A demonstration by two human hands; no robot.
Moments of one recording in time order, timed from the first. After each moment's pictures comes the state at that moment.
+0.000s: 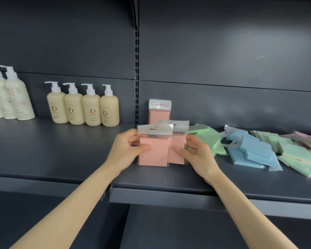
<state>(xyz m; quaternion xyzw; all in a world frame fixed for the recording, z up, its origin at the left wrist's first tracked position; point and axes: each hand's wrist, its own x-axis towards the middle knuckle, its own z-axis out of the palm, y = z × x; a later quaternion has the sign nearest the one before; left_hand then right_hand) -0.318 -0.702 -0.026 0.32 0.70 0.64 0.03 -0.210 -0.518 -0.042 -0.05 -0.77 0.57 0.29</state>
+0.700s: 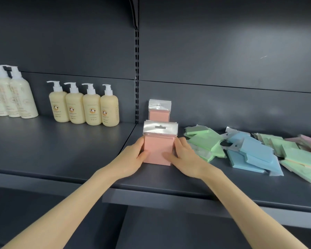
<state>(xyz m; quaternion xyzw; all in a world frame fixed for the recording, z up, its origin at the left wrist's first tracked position) -0.318 -0.689 -0.040 0.40 0.84 0.36 0.05 -0.225 -0.513 -0.035 -0.04 -0.95 0.28 0.12</state>
